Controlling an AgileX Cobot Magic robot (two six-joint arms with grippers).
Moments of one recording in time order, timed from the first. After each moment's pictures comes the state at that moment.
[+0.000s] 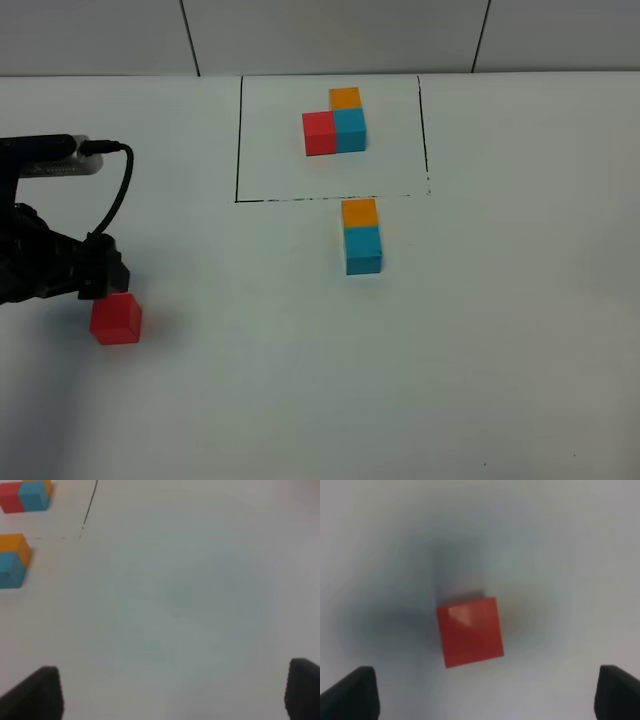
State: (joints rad) left arm -0.14 1.37 -0.77 -0.22 0.59 0.02; right arm -0.01 0.01 -0.50 0.02 1.07 -0.05
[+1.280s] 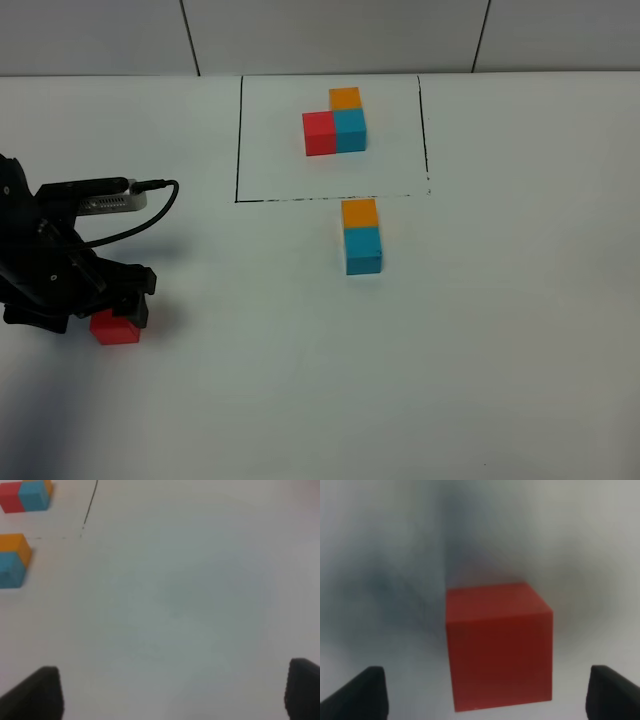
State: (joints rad) left arm -0.15 1.71 -0.85 -0.16 0.62 -0.08; right arm -0.01 0.01 -0.50 0.02 1.07 -0.05
